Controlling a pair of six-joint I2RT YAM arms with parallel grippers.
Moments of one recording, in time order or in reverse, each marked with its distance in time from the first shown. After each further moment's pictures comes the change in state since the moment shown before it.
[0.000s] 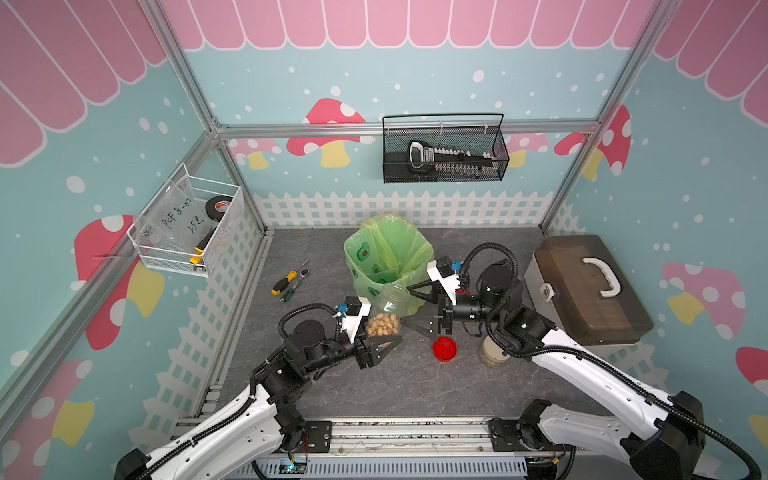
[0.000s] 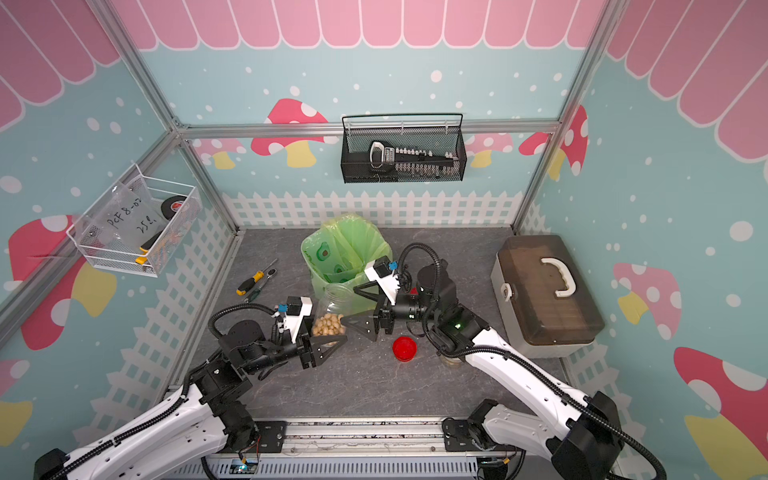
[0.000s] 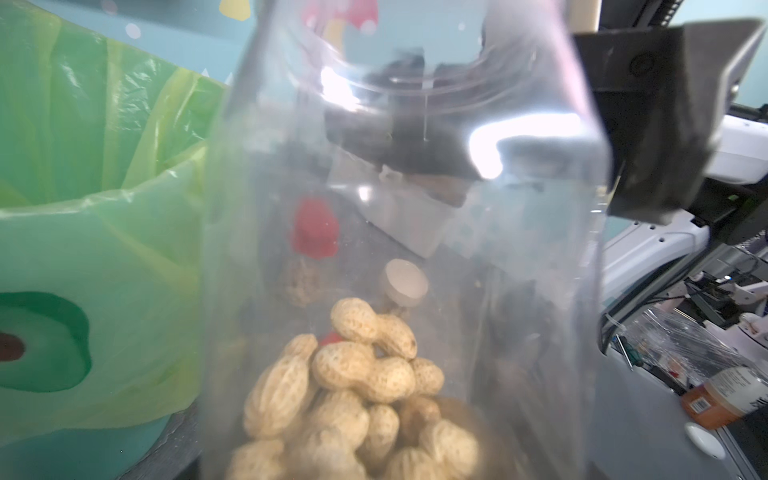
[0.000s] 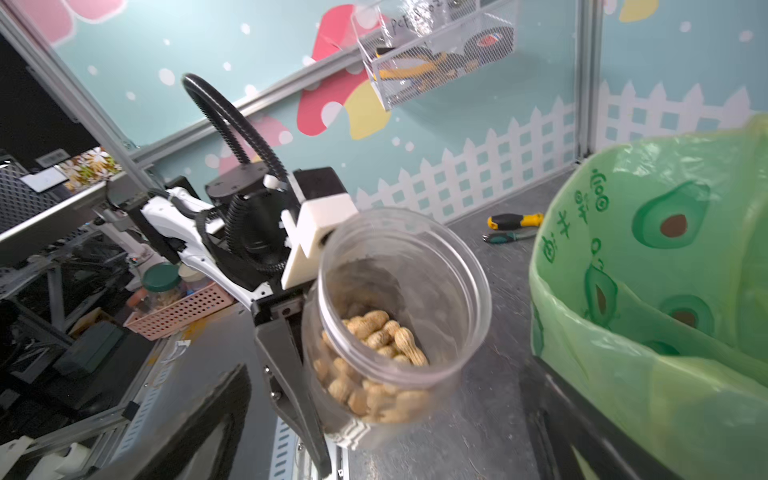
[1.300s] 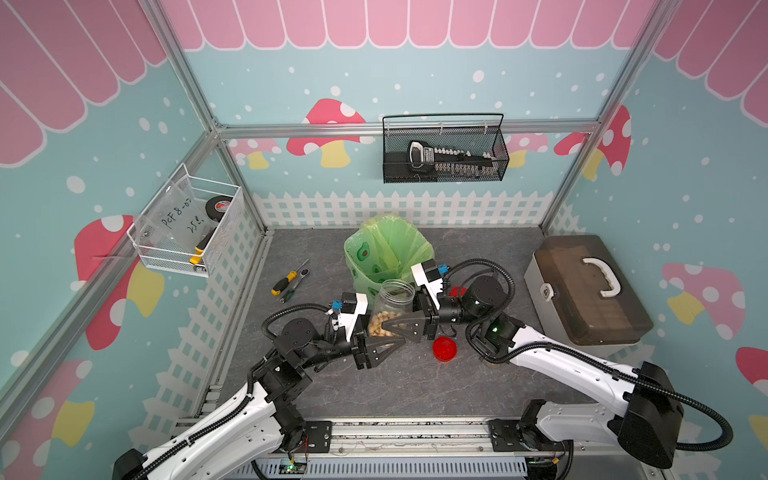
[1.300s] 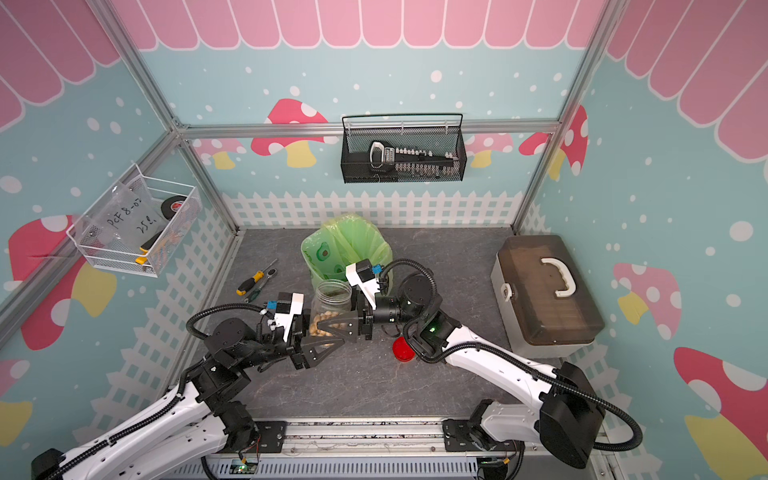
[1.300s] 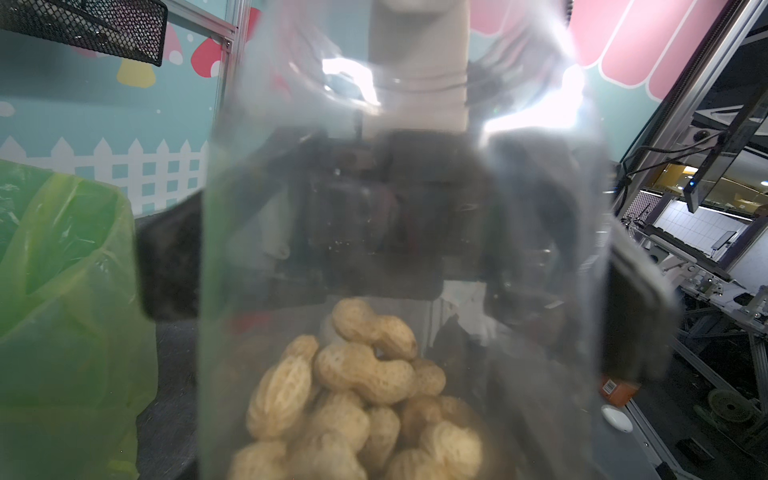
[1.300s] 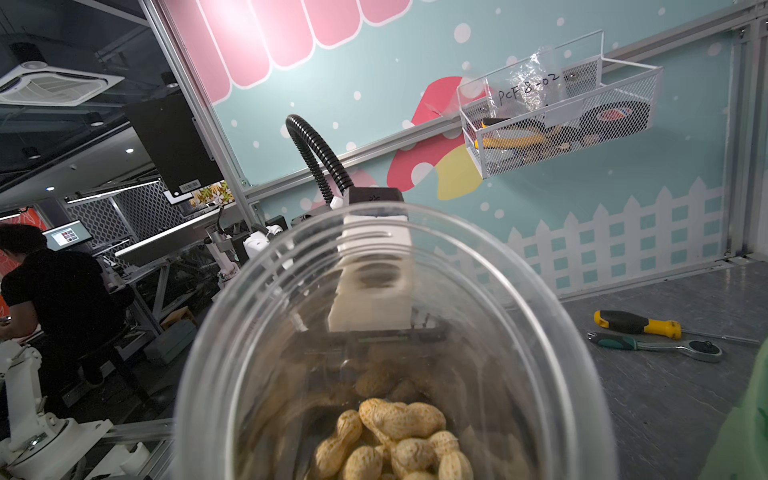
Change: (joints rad) left arm -0.006 0.012 0.058 0.147 0.143 -0.055; right arm 0.144 0.134 -0.035 0.478 -0.023 0.190
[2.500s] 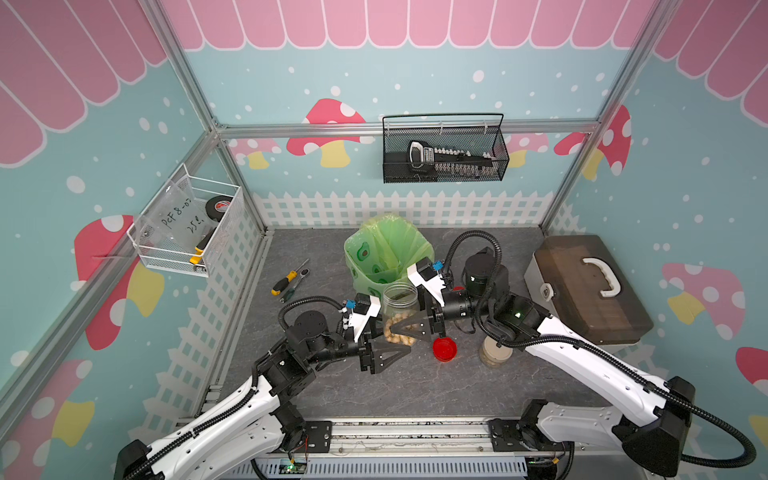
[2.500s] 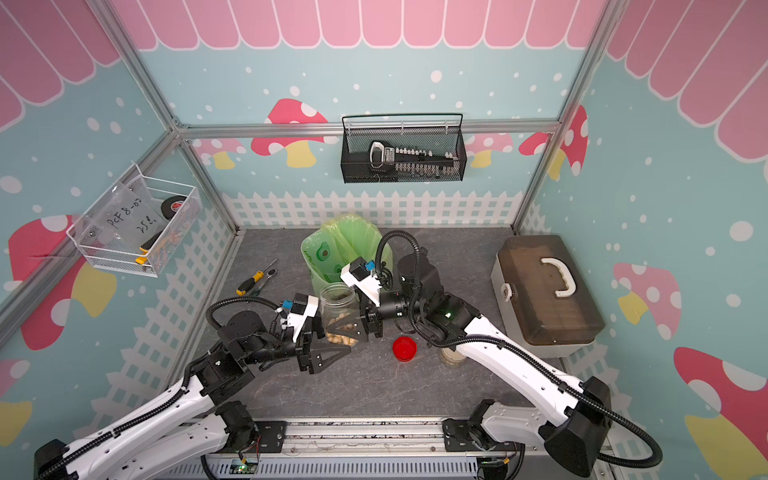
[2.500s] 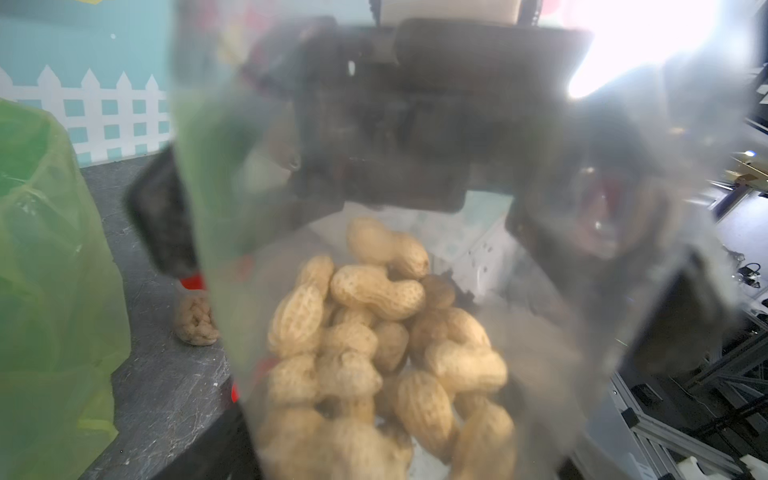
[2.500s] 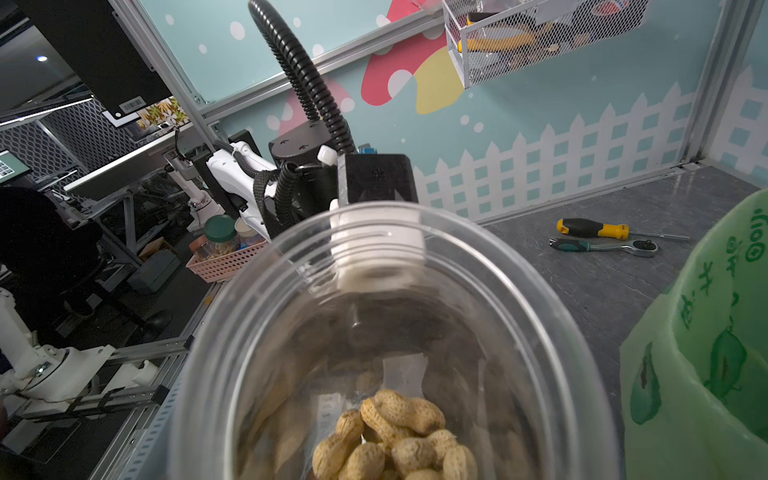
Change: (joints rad) left arm -0.006 0.063 0.047 -0.126 0.074 0.045; right arm -0.047 -0.041 0.245 -0.748 -0.054 -0.337
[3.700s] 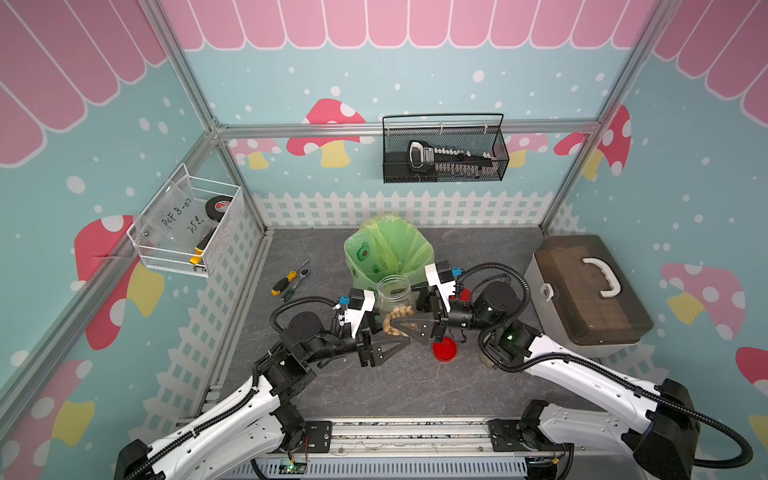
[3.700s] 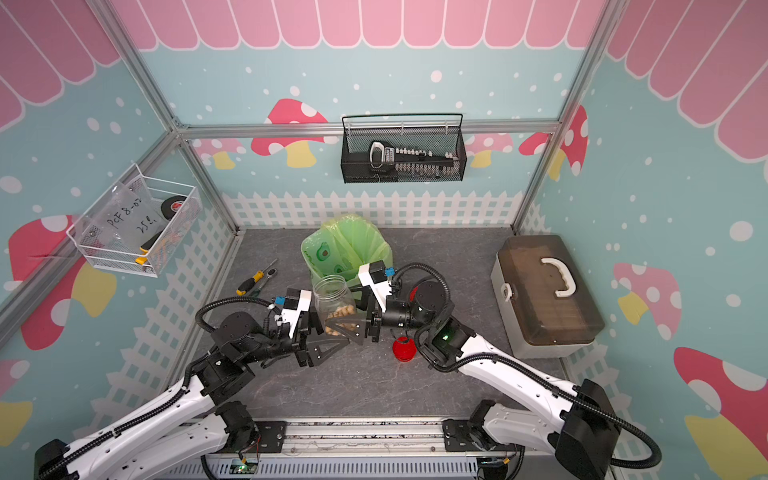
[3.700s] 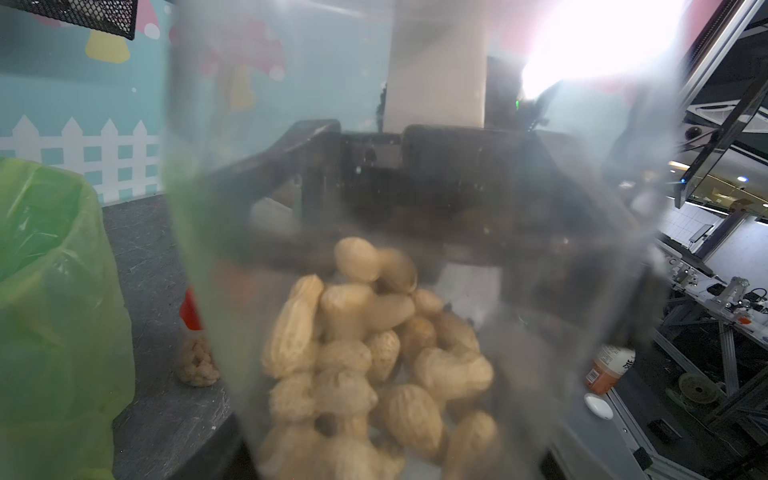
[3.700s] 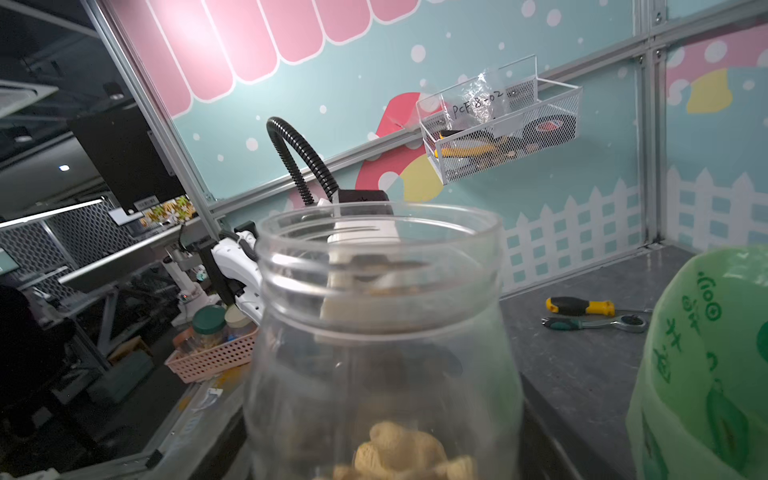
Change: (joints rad) left arm 0.000 -0.002 -0.005 0.119 -0.039 -0.056; right arm 0.043 -0.068 -0.294 0.661 0.181 0.313
